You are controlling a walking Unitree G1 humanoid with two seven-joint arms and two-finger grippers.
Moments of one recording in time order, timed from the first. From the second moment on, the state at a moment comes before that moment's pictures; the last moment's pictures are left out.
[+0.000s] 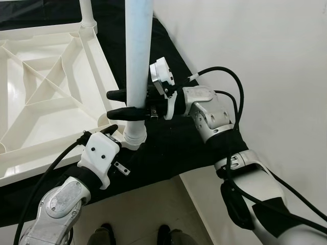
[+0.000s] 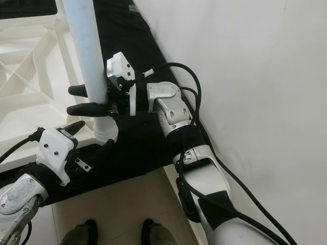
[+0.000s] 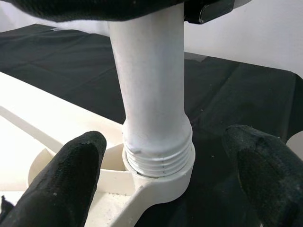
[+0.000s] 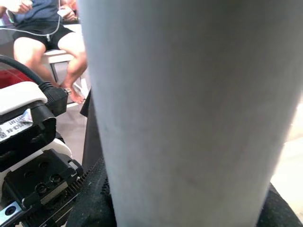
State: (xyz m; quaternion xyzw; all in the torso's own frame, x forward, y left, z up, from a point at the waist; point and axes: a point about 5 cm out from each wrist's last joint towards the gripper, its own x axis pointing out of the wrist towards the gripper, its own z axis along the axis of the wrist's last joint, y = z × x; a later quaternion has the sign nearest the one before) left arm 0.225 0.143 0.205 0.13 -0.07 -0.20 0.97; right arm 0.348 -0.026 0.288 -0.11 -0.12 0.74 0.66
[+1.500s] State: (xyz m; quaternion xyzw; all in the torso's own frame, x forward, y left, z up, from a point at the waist) left arm 0.221 0.137 0.205 0.12 -0.07 -0.23 0.96; right arm 0.348 -0.007 0.271 -0.10 -0.08 0.68 0.72
